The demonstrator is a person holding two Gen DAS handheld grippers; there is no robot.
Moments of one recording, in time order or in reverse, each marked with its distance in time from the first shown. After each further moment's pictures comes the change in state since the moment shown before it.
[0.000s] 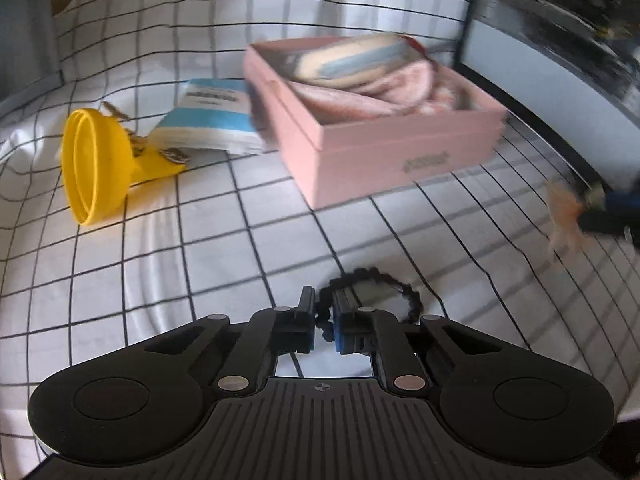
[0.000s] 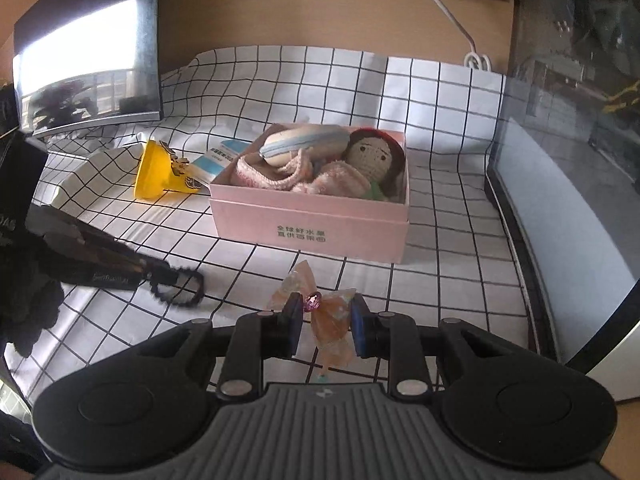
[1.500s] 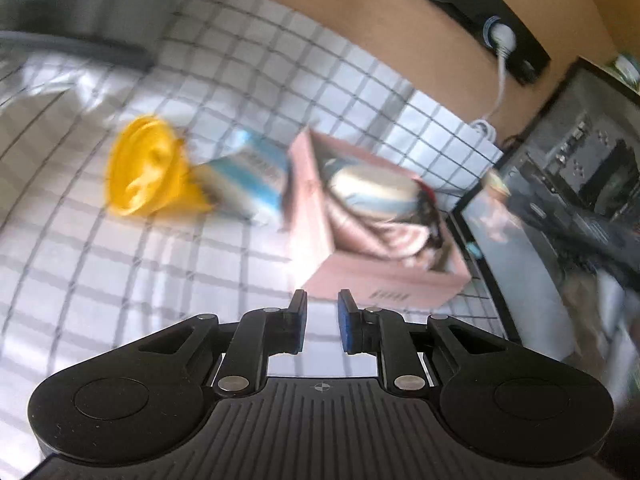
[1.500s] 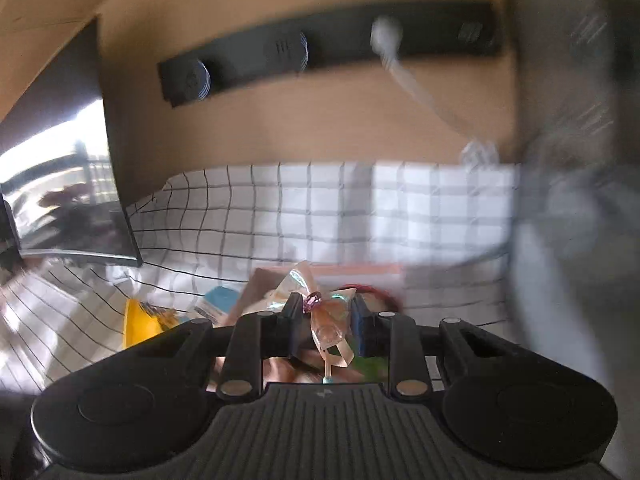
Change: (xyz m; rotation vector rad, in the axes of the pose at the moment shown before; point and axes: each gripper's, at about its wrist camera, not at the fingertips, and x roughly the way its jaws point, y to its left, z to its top) left arm -0.056 0.053 0.020 -0.493 -0.201 -0.124; right arm 0.033 -0.040 0.125 0.135 -0.187 0.068
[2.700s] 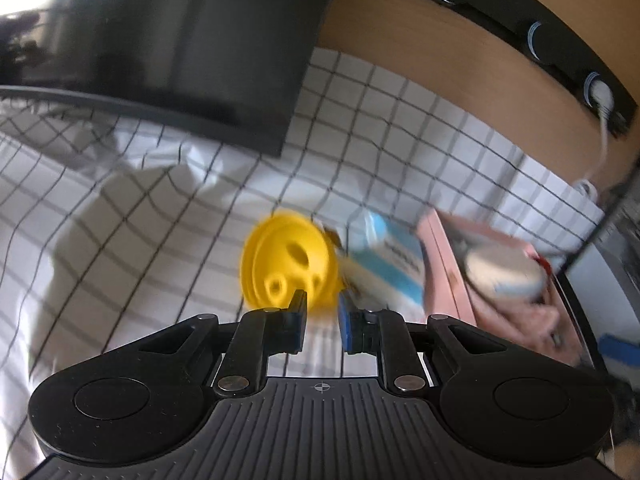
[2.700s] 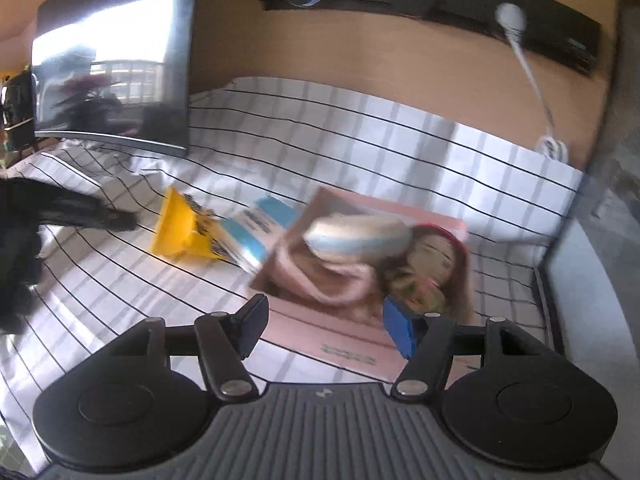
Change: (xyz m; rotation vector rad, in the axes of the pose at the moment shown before) left arm 0.001 0.051 0.051 0.018 -0.151 0.264; right arm 0.008 0.089 -0.040 -0.268 0.152 -0.022
